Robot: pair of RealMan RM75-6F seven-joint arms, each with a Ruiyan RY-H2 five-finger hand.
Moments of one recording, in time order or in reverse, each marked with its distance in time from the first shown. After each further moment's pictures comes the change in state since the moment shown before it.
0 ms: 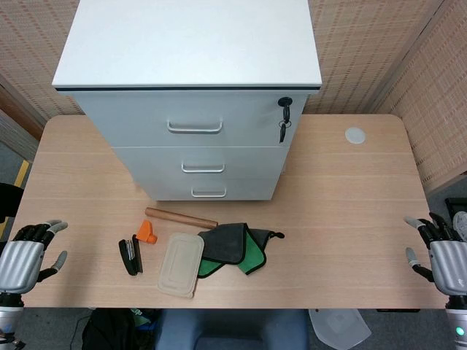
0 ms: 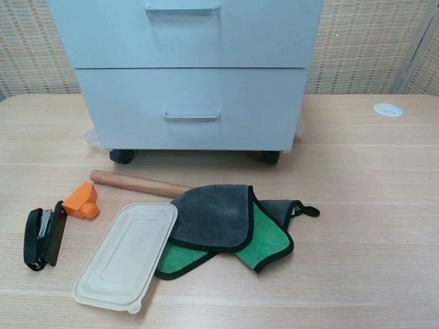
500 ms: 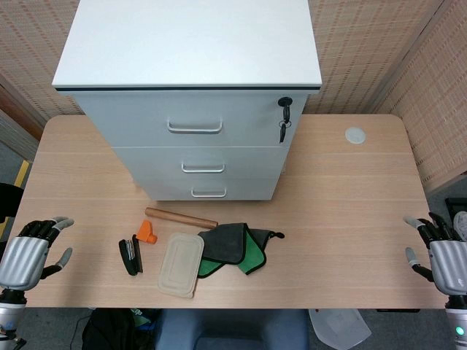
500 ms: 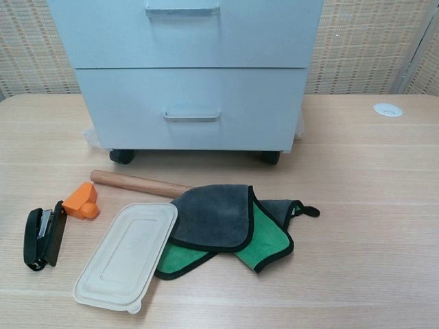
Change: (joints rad) left arm -0.026 0.014 -0.005 -0.005 0.042 0.001 -0.037; right arm 0.001 -0.003 0.003 0.008 -0.004 -0.002 0.005
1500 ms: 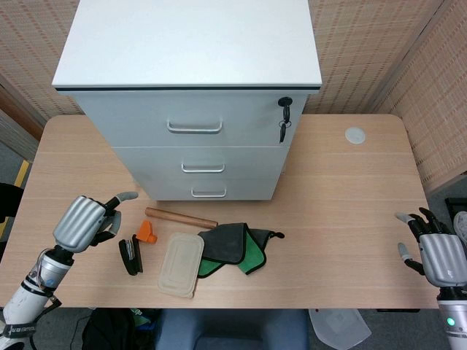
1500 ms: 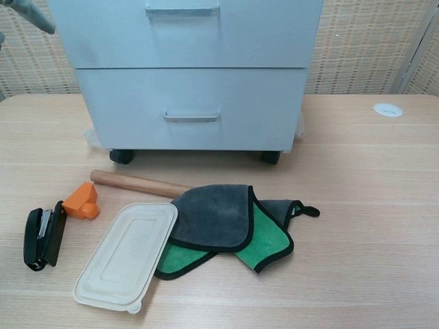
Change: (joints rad) left arm -0.294 0.052 -0.116 -0.169 0.036 -0.230 -0.149; right arm 0.039 0.002 0.014 -0.032 0.024 -0.061 -0.050
